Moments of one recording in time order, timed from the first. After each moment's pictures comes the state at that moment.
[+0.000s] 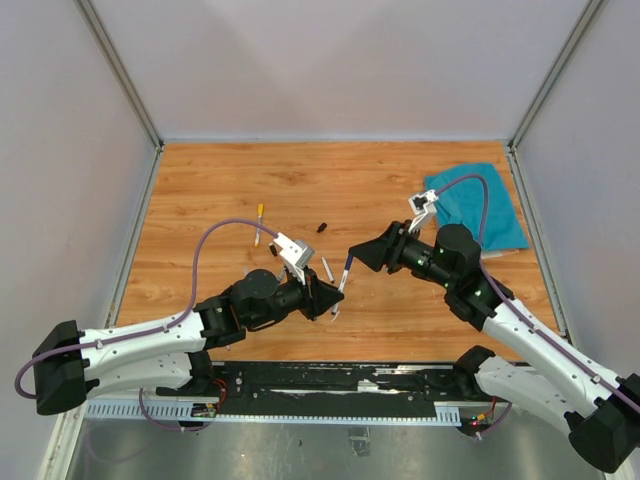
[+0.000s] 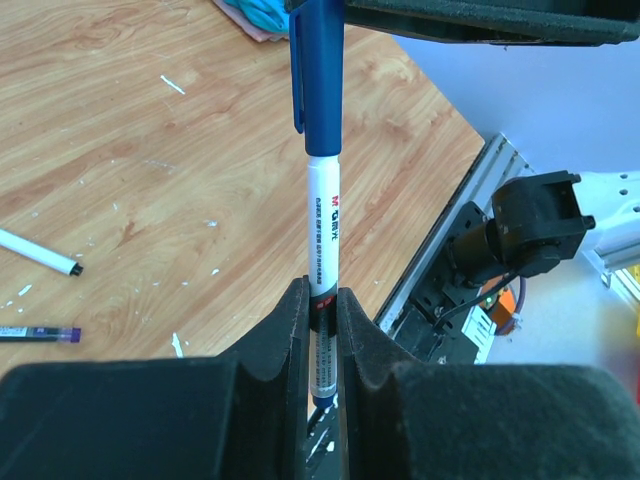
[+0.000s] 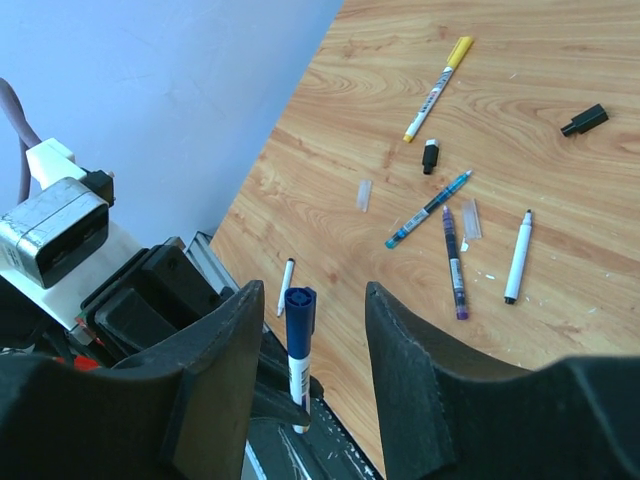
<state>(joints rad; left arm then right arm) -1.11 0.93 0.50 0.25 -0.09 -0.55 0.65 0.85 0.67 0.04 -0.28 0.71</state>
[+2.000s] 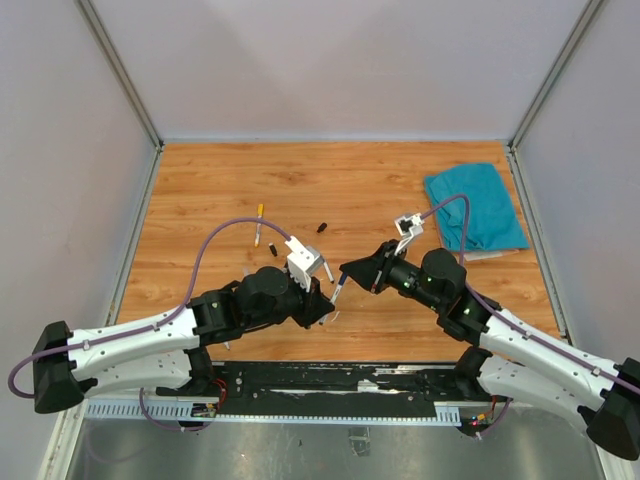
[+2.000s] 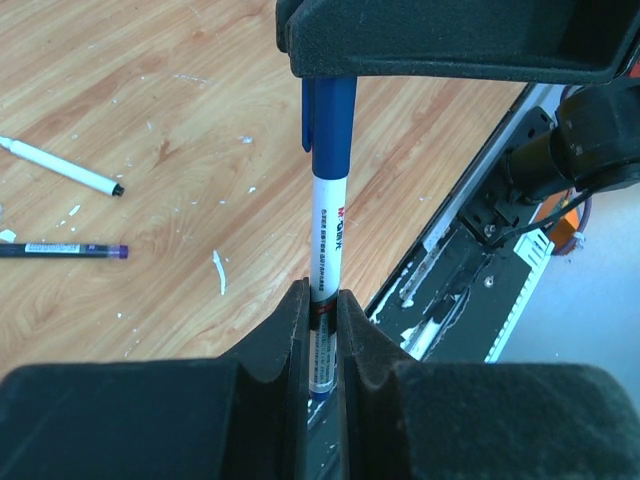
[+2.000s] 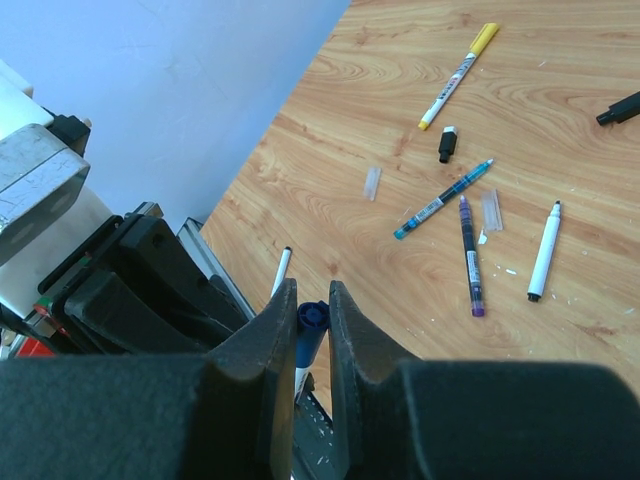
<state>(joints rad) -1.14 0.92 0.64 -0.12 -0.11 -0.47 0.87 0.84 0.54 0.18 -0.11 0.68</state>
